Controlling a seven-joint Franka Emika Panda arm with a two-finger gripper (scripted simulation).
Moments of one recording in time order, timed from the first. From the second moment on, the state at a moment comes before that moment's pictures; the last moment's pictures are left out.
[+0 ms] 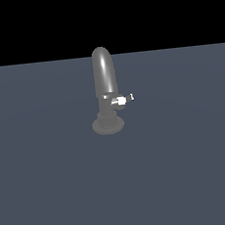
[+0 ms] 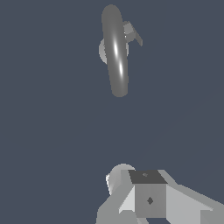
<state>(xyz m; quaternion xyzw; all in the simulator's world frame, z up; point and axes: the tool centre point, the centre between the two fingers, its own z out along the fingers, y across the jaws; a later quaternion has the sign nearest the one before) -0.227 0.000 0.485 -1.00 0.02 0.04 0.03</state>
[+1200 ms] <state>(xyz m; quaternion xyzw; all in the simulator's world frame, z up) -0.112 0.016 0.464 -0.95 0.18 0.23 0.09</state>
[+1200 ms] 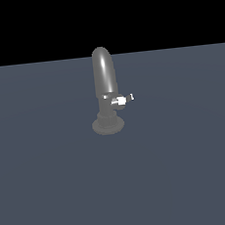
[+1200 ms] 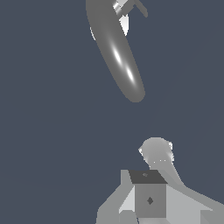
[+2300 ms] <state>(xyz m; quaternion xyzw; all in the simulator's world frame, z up) -0.010 0.001 0.401 -0.84 0.32 0.40 0.15</state>
